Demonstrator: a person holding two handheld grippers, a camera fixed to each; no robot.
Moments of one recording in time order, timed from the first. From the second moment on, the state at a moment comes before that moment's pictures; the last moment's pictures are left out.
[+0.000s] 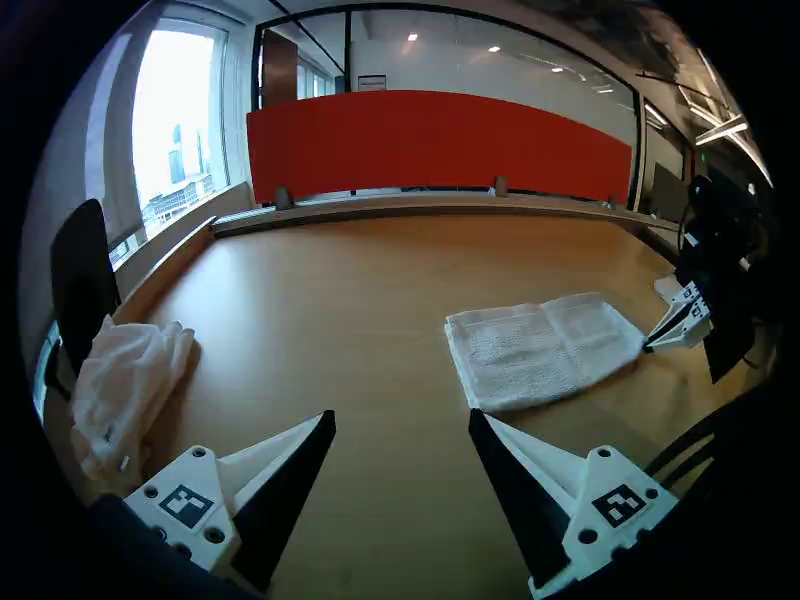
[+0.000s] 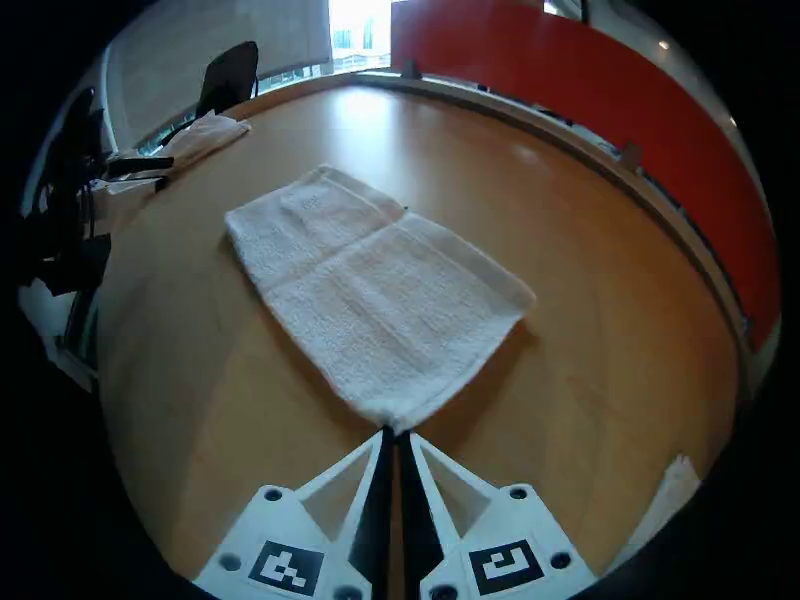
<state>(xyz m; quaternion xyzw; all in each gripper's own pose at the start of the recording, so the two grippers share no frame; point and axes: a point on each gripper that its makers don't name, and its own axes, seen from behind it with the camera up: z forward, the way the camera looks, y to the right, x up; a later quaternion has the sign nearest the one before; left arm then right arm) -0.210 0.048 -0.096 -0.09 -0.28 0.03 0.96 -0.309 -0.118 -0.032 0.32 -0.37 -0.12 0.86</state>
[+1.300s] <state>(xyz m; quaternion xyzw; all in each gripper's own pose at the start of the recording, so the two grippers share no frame) -0.203 0.047 -0.120 -0.08 -0.28 0.01 0.96 -0.214 -0.142 0.001 0.34 -0.29 -0.15 0.88</state>
